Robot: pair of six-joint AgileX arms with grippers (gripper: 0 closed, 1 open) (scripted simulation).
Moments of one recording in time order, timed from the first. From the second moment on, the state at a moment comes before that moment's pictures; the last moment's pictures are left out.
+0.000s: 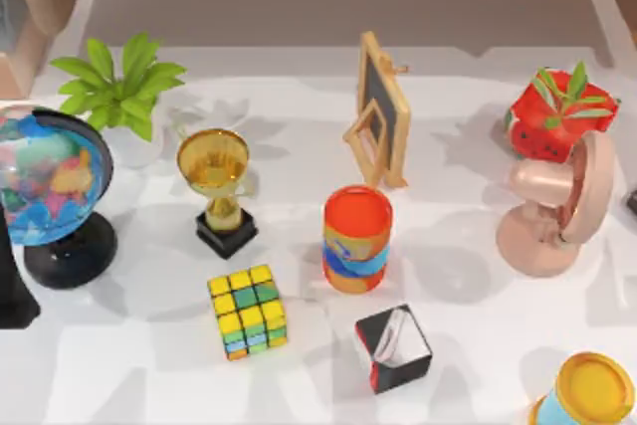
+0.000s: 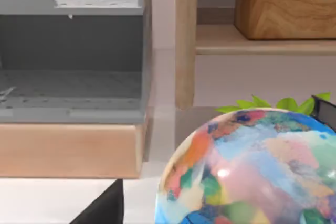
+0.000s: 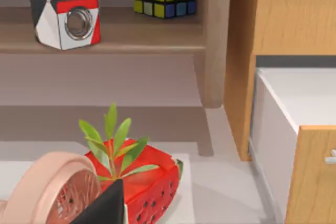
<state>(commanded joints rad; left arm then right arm) 0.00 0.00 0.00 0.00 0.00 0.00 0.00 0.00 0.00 0.00 0.00 0.00</state>
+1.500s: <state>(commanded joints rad) 0.00 0.00 0.00 0.00 0.00 0.00 -0.33 2.03 1.95 -1.09 -0.02 -0.40</state>
